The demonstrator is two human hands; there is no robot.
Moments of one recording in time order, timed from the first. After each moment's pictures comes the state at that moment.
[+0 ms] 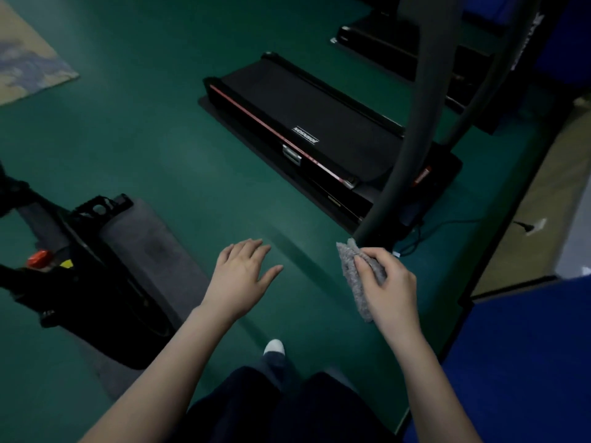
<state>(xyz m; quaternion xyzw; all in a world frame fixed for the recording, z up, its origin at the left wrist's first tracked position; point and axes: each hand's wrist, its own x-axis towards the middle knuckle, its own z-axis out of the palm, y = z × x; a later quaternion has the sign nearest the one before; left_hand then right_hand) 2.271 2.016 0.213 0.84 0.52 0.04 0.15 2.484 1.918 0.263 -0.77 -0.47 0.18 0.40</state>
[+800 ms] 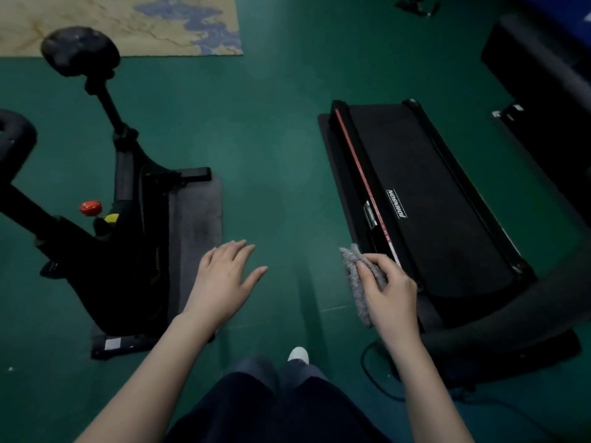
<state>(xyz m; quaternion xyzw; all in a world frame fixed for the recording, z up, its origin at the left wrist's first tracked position) 2.330 2.192 0.219 0.61 0.77 0.06 0.14 2.578 2.245 0.261 -0.60 -0.66 0.32 0.32</state>
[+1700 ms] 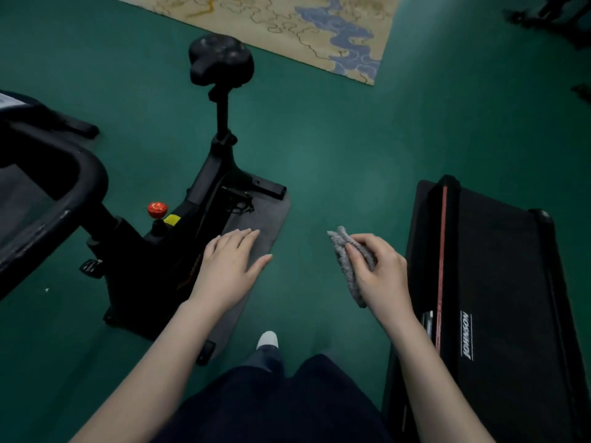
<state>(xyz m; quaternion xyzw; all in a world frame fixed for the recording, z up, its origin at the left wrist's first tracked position) 2.165 2.364 0.213 0.40 0.90 0.13 0.12 2.337 2.529 0.266 -0.35 -0.84 0.36 0.22</state>
